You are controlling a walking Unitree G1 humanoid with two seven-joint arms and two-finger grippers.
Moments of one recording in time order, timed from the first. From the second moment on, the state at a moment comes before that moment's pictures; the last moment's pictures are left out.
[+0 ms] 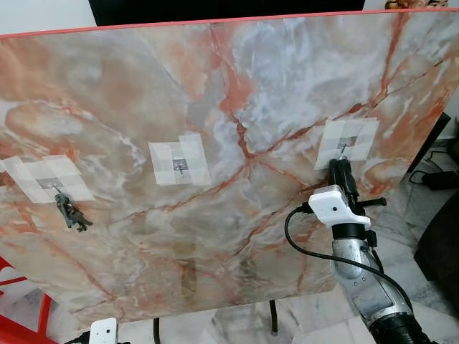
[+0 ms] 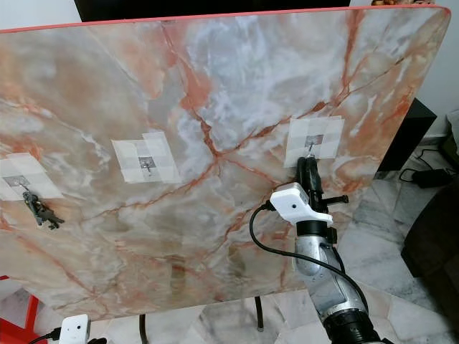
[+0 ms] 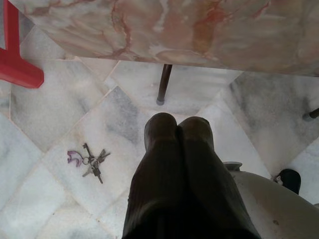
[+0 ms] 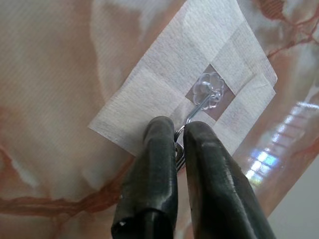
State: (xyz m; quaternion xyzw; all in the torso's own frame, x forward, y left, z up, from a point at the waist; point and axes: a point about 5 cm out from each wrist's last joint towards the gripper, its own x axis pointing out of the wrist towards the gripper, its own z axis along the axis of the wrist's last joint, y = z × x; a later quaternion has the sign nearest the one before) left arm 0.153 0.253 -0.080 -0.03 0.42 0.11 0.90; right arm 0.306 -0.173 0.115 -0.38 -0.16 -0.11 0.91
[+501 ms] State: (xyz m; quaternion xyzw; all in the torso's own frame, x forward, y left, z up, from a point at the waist) left arm 0.152 0.253 -0.080 -0.03 0.42 0.11 0.90; right arm 0.279 -0.174 0.093 -0.33 -0.12 -0.09 0.93
